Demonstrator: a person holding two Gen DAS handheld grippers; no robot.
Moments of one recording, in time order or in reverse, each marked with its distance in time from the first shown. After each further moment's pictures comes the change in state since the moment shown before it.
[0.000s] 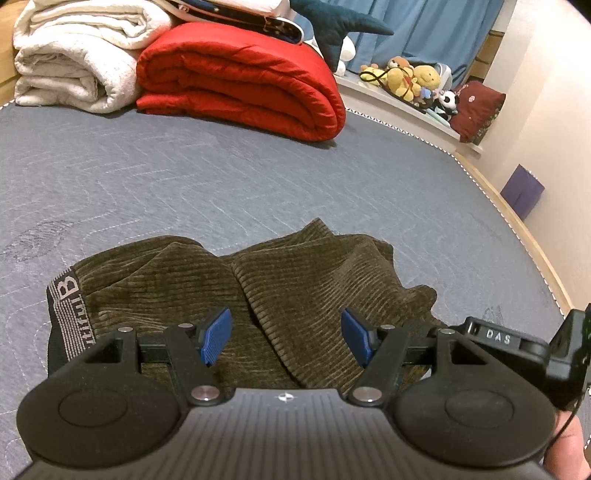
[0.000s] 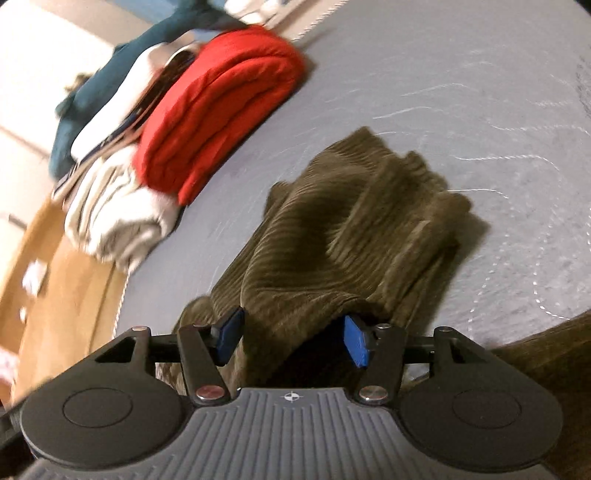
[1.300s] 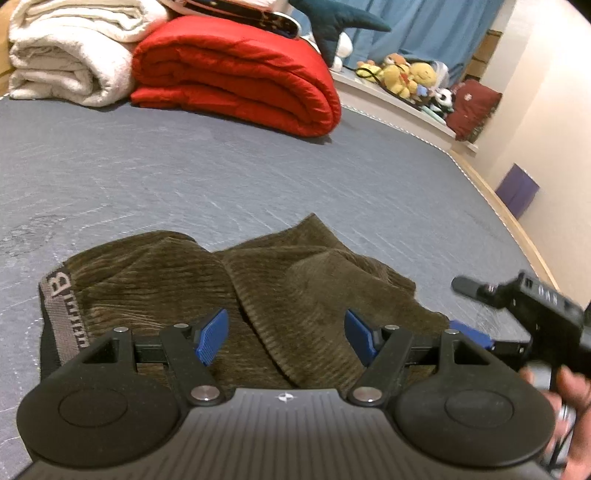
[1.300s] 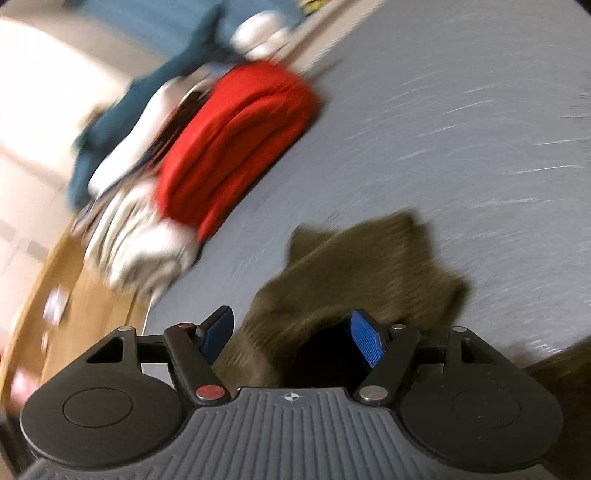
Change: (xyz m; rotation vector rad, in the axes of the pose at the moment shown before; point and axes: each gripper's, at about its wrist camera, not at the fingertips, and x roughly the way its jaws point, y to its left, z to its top) left arm 0.004 -0.001 -0.002 -0.004 0.018 -0.032; right arm -0.029 0.011 0.032 0.073 -0.117 0.015
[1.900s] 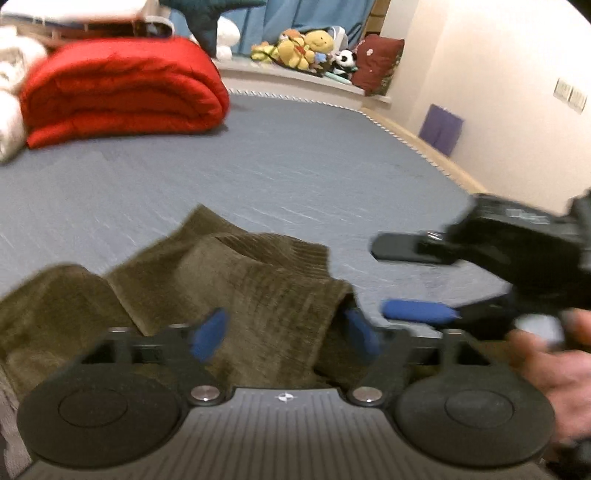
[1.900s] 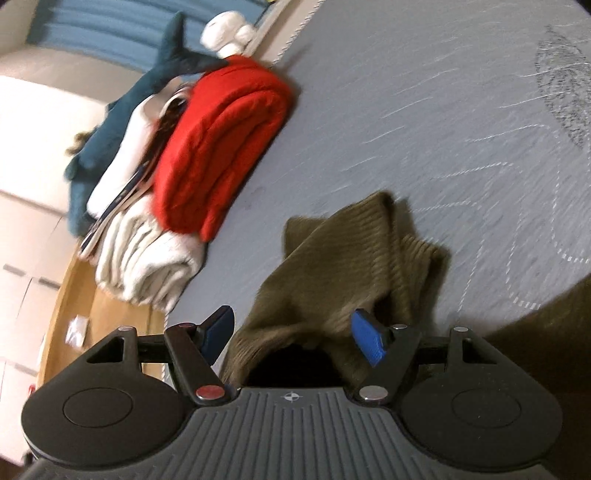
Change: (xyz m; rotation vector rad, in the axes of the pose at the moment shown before) left arm 0.033 -0.077 -0.025 0.297 -0.005 -0.135; right arm -0.022 0.003 -0.011 0.074 0.125 0.087
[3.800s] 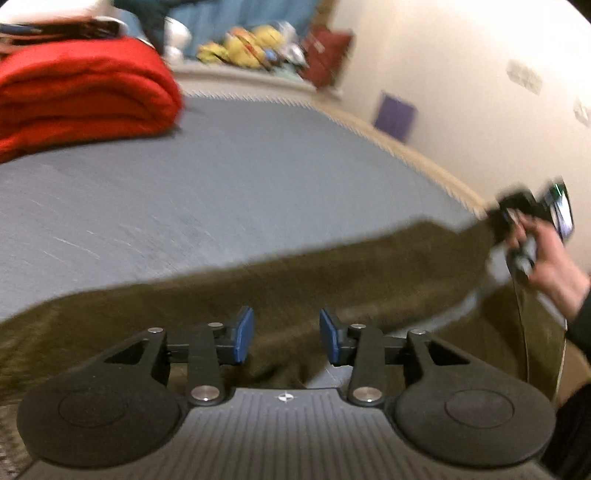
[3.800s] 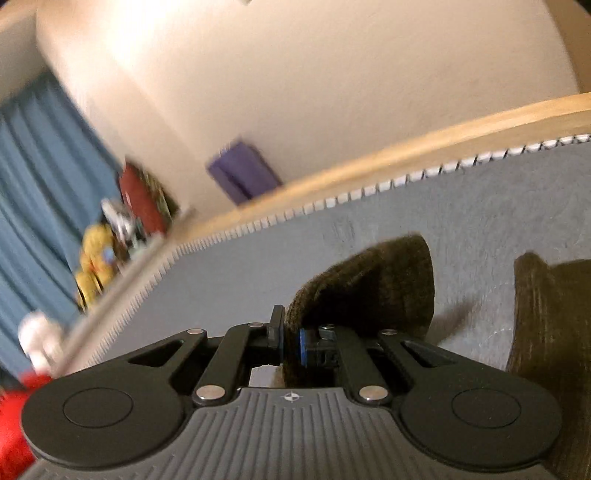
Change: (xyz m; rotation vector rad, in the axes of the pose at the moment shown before) left arm 0.053 0.032 -0.011 0.115 0.015 -0.197; right arm -0.152 -0.159 0.156 0.136 -0.998 -0.658
